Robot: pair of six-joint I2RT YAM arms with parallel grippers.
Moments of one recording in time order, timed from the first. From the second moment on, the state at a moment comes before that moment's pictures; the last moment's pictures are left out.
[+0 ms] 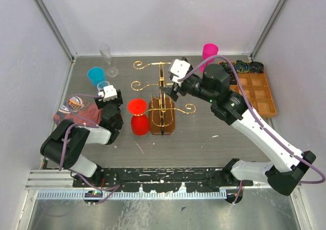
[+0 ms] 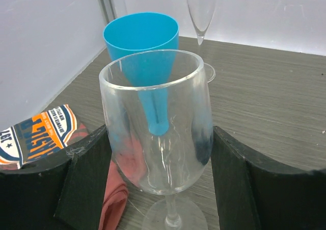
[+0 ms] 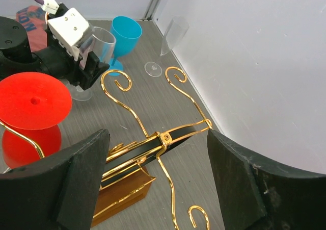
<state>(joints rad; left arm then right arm) -0.49 1.52 0.39 1.22 -0.86 0.11 0.73 1.18 1.34 -0.25 -0.25 -0.47</state>
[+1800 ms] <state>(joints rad) -0.59 1.64 0.42 1.34 -1.00 0.18 0.71 1.18 1.32 -0.23 -0.25 -0.46</state>
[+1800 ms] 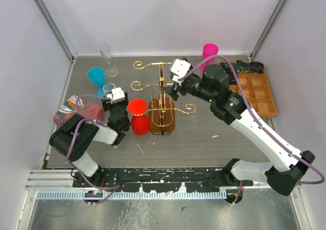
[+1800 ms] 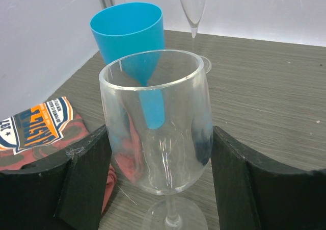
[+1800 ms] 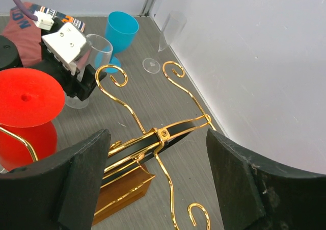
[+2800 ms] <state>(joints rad) -0.55 1.63 0.41 1.35 -1.07 0.18 0.70 1.18 1.29 -0.22 -0.26 -0.44</state>
